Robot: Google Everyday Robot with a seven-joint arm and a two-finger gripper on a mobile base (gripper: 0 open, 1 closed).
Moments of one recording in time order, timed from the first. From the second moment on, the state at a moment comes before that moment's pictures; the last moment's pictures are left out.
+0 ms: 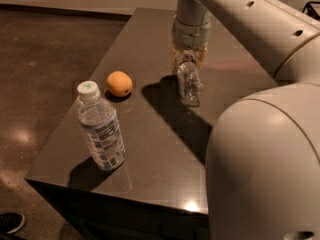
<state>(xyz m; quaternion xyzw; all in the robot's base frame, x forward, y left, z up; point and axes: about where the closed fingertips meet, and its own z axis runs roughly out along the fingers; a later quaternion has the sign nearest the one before) 0.673 -0.099 0.868 -0.05 1.00 0.01 0.07</state>
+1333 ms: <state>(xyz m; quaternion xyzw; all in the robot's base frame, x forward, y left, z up) 0.650 -0.076 0.934 -0.25 0.92 0.12 0.28</state>
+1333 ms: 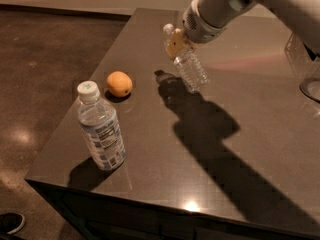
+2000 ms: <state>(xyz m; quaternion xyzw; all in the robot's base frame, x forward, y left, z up) 0.647 -0.084 0.958 -0.26 0.84 0.22 0.42</state>
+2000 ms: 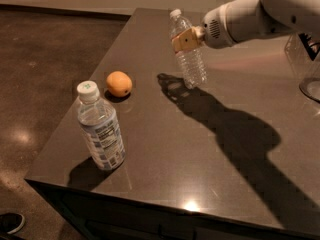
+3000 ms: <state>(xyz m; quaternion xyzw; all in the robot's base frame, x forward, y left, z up) 0.627 -0.094 0.967 -0.29 0.72 0.26 0.57</state>
